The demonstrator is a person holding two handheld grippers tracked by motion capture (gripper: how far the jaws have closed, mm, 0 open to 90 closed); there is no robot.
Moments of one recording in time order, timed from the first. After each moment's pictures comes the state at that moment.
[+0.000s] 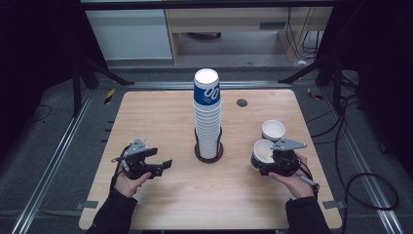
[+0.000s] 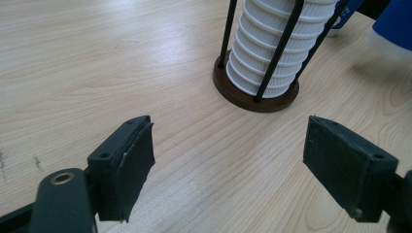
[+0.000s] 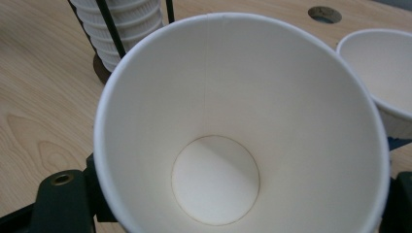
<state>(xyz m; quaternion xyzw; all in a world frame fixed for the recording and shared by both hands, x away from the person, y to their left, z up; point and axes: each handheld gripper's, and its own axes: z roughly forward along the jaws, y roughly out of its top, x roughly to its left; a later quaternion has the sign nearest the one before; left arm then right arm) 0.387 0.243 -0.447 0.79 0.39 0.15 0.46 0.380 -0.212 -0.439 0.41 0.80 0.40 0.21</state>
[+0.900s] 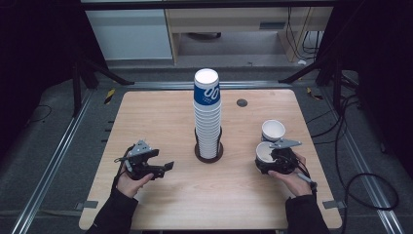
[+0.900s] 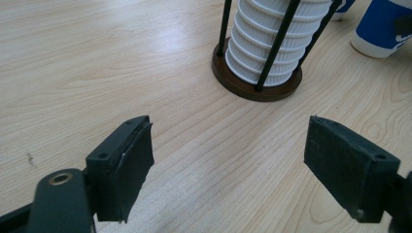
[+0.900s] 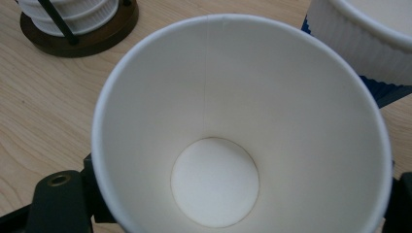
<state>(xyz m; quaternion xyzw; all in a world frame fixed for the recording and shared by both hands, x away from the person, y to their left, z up) 0.389 0.238 -0.452 0.80 0.38 0.15 0.44 0.400 -0.220 -0.467 0.45 0.80 0.34 0.20</state>
